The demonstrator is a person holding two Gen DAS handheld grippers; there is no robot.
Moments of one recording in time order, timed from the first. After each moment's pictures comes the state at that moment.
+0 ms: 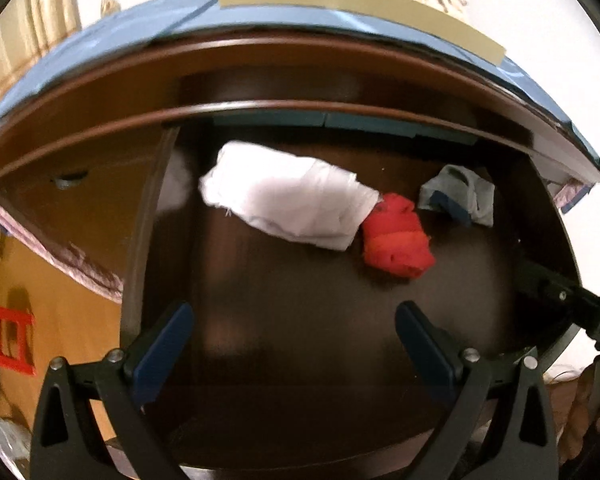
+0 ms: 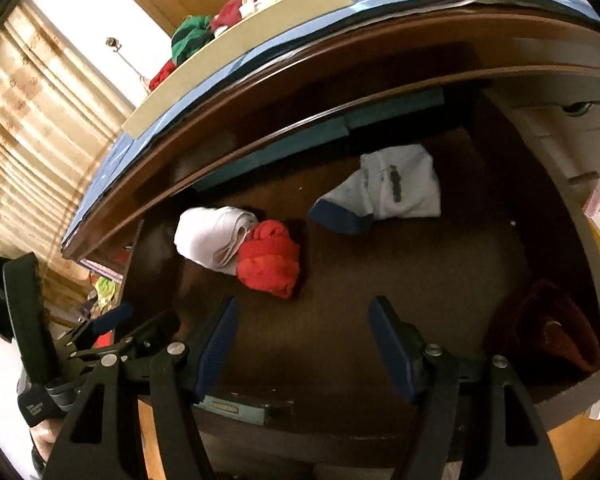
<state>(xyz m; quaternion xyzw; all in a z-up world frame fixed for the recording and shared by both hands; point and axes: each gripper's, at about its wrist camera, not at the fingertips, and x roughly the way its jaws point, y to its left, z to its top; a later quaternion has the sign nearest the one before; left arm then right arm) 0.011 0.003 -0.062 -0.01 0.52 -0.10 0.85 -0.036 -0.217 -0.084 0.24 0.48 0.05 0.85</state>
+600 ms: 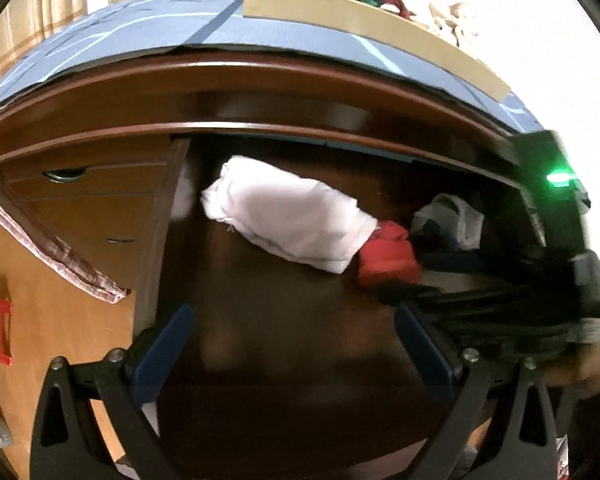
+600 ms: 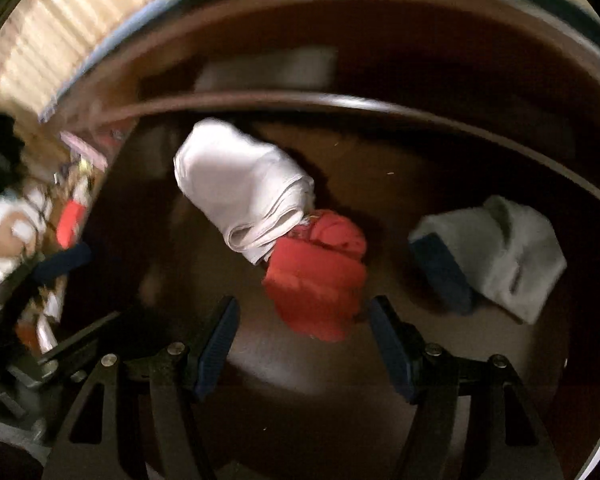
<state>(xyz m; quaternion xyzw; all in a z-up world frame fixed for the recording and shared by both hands) 0.020 0.020 -0.045 -0.06 0.50 -0.12 0.85 0.063 -0.134 -0.118 0.01 0.60 0.16 0.78</state>
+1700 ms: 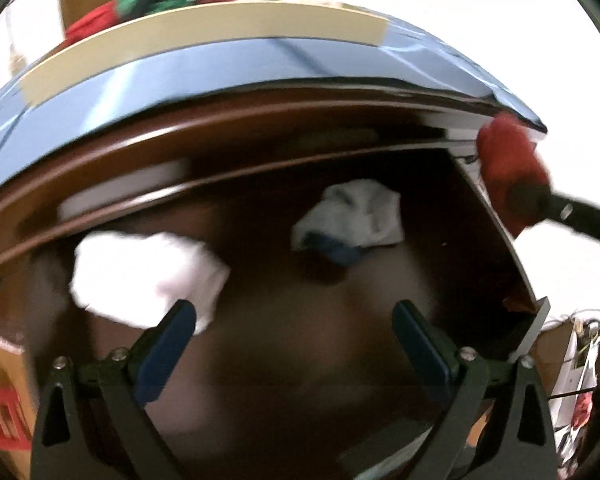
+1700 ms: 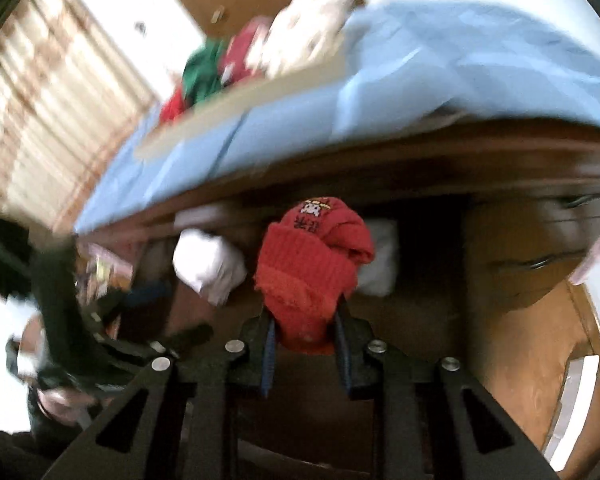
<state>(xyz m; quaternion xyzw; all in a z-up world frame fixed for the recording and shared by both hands) 0.051 -0.106 -0.019 0.05 0.49 -0.25 0.84 -0.027 -0.310 -0.018 0.18 0.45 0.08 0.87</state>
